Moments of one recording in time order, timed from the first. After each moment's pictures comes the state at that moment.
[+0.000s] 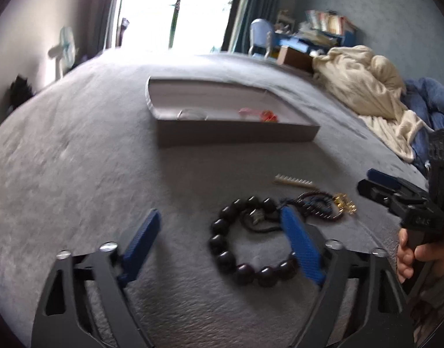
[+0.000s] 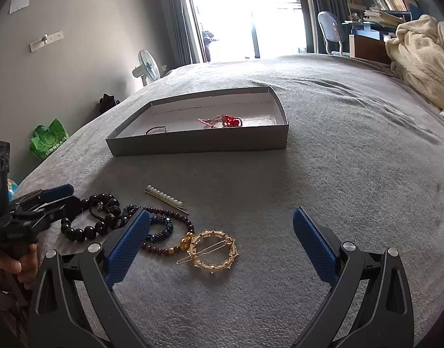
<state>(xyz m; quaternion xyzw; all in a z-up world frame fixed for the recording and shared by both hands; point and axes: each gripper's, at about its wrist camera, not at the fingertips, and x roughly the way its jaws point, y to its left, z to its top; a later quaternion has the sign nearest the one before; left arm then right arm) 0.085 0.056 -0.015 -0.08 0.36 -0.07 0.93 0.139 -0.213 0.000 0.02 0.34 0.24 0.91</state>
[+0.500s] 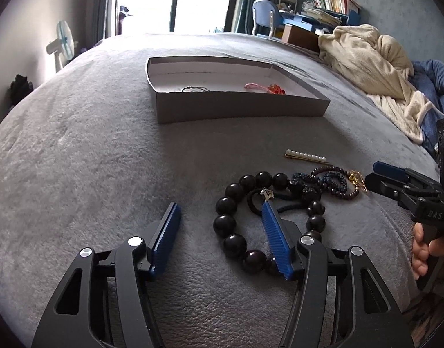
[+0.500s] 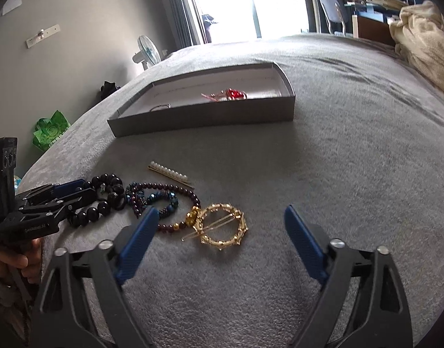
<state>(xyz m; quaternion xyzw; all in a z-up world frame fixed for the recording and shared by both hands) 0.092 0.048 -0.027 -0.05 0.40 -0.07 0.91 0.138 -0.212 -0.016 0.04 0.39 0.24 0.89</state>
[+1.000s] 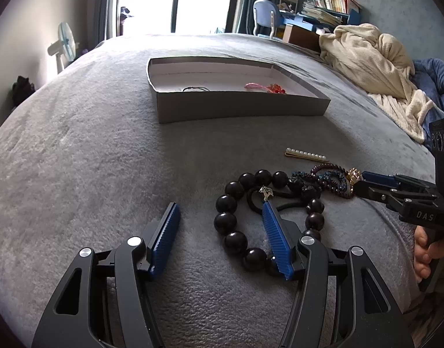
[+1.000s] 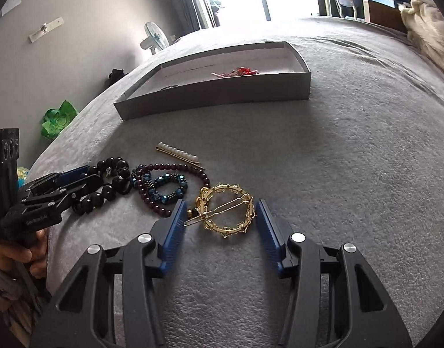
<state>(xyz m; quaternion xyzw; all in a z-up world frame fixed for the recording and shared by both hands) 0.088 0.044 -0.028 -0.04 0.39 -0.06 0.92 0.141 -0.205 -0.025 0.04 0.42 0.28 0.86</state>
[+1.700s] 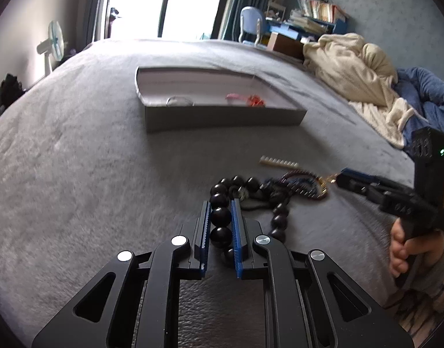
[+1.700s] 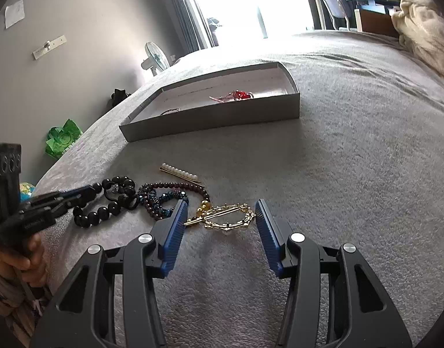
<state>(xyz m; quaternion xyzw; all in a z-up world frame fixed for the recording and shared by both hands) 0.073 0.047 -0.004 -0.07 0.37 -0.11 0.92 0.134 -0.217 -0.011 0.06 0.37 0.27 0.88</state>
